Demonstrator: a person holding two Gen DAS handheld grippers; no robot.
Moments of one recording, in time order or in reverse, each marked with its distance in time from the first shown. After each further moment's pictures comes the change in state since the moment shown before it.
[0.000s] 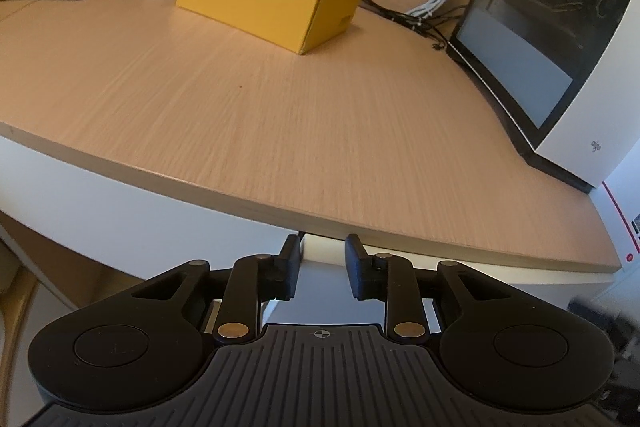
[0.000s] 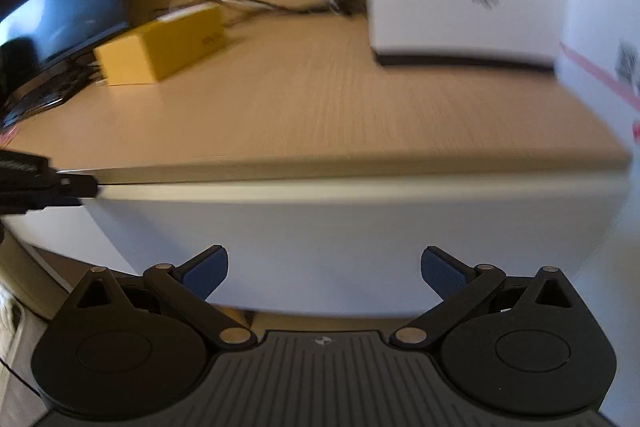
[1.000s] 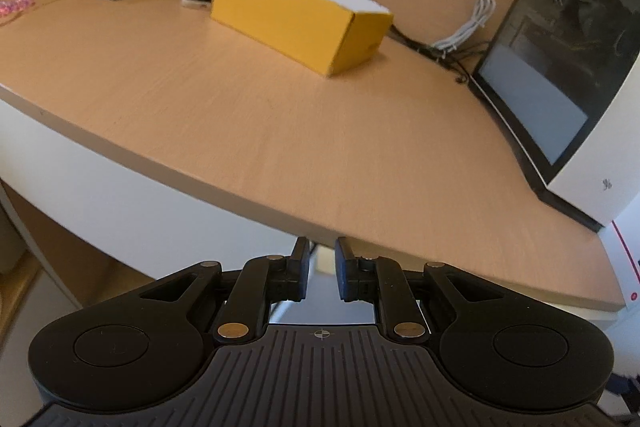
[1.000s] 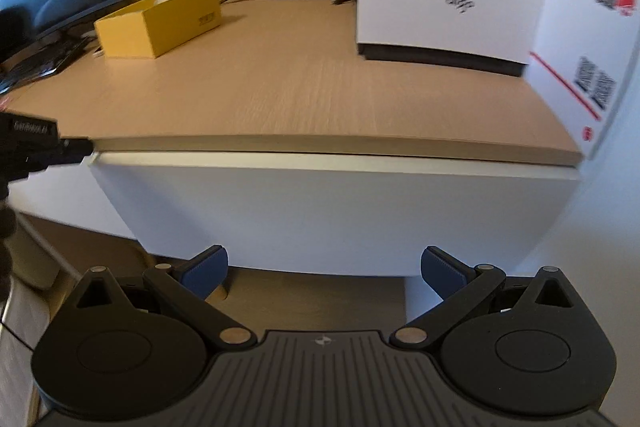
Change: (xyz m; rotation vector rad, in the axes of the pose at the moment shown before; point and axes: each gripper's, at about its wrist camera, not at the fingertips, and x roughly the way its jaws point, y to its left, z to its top) left arm -0.004 -0.001 -0.001 -0.102 -0.080 0.049; right arm -0.033 -0.007 -0.009 -0.021 0.110 -0.073
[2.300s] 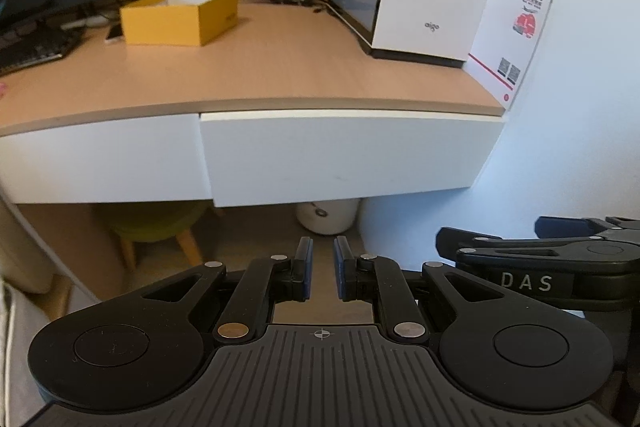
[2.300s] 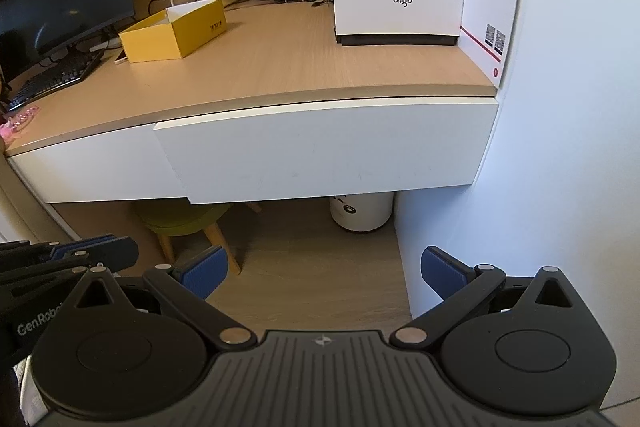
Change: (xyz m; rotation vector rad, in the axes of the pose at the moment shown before) left arm -0.180 -0.079 -0.125 0.386 0.090 -0.085; right arm -0.138 0.038 -0.072 0.137 0.016 -0.061
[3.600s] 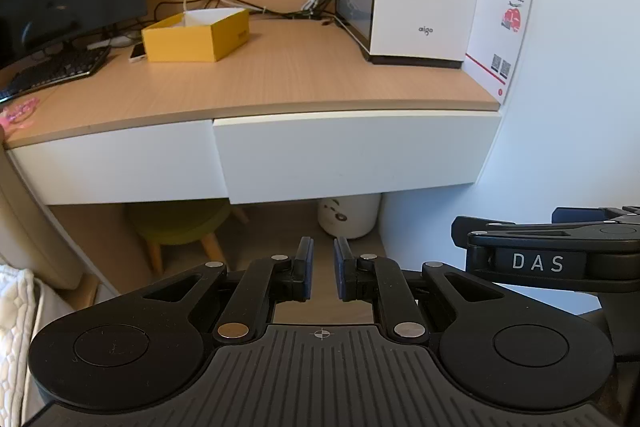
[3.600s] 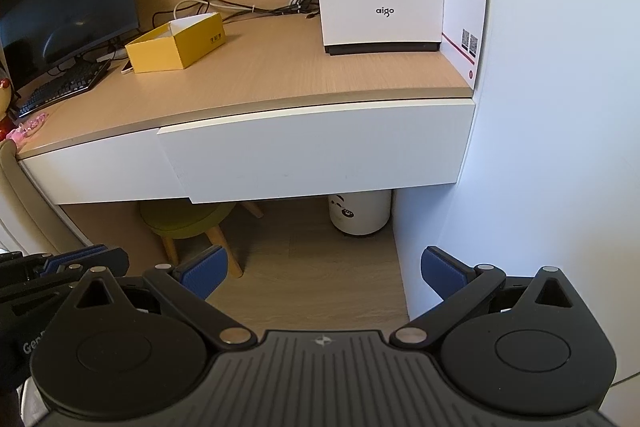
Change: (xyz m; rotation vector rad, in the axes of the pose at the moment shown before) left arm -0.033 -0.040 -0.024 0.034 -0.049 0.116; right arm -0.039 -0.028 -0.017 0.016 -0.032 0.016
